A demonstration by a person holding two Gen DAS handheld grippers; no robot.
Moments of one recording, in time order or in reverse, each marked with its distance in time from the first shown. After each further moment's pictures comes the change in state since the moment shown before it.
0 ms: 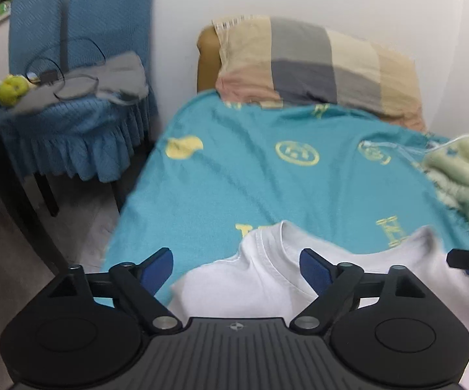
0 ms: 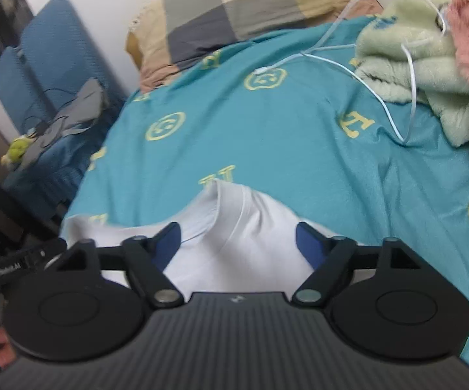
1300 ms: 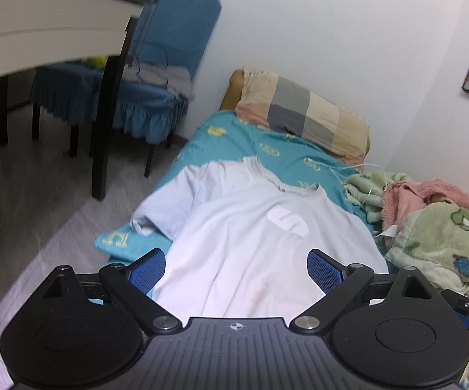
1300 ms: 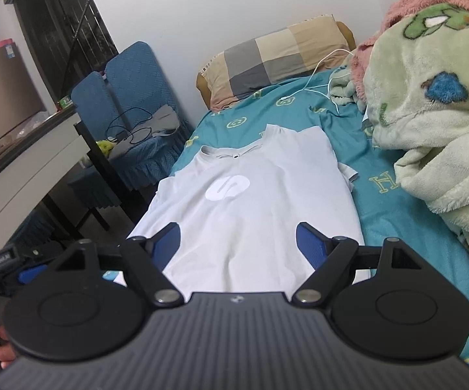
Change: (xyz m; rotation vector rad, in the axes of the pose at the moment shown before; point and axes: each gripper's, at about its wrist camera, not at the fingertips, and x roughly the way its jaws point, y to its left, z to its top) left arm -0.393 0.028 -0.227 -0.262 -0.117 -0.098; right arm -0.364 0.012 -0.240 -0.009 -0.199 0.111
